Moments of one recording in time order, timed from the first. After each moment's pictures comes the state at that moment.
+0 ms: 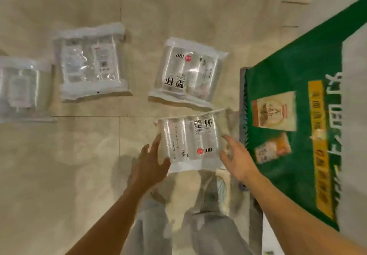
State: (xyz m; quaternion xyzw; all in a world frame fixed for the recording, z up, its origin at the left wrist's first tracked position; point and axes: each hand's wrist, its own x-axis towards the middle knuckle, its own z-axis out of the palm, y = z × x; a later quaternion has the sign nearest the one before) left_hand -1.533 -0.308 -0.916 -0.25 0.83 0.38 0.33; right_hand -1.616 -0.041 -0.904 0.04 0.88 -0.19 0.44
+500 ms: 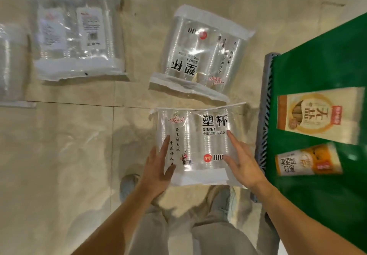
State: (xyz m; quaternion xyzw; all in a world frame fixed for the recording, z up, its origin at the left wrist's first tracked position) left_hand -1.503 -0.299 -1.021 -0.20 0.81 0.46 0.30; right_hand -1.602 -0.029 -1.009 -0.01 0.86 -0.28 0.42
